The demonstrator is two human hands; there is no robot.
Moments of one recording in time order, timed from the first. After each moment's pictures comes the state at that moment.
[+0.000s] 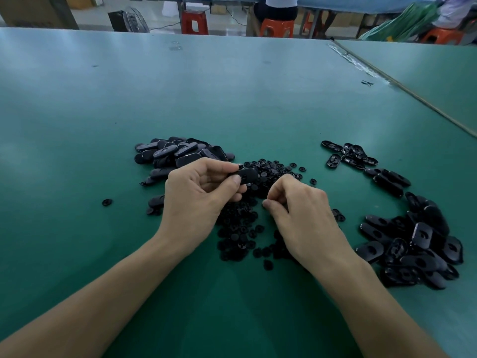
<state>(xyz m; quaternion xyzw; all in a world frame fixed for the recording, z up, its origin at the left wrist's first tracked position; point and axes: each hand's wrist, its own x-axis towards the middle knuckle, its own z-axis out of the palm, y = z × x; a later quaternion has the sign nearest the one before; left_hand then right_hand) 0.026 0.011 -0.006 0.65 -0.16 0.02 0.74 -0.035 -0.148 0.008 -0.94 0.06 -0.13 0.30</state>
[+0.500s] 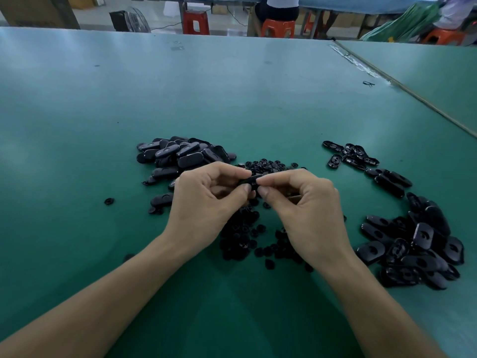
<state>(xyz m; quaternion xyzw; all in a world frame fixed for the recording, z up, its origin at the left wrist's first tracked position) 0.019 0.010 -0.001 0.70 -0.19 0.01 0.69 -0.036 -0.142 0.014 -0.83 0.02 -0.23 0.51</state>
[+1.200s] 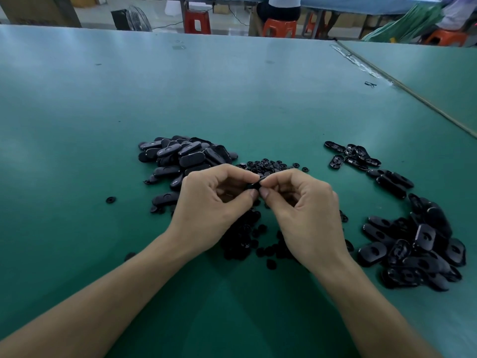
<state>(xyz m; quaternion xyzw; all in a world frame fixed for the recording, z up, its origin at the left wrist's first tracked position) 0.018 0.010 0.001 0.71 -0.23 0.02 0.66 -0.036 -0.136 0.010 -0.83 0.04 -0.23 0.50</state>
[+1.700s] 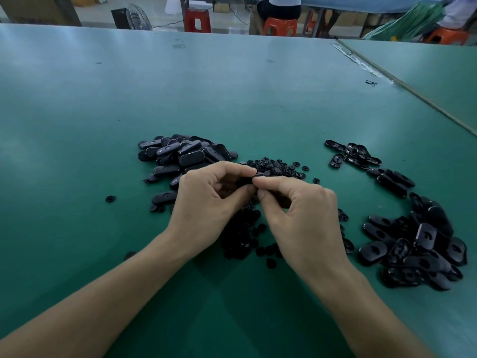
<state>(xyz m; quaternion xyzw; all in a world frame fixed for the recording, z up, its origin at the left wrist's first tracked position) 0.020 0.009 0.000 0.72 -0.22 0.02 0.66 -0.043 -0.125 0.016 -0.88 0.01 -0.27 0.40</state>
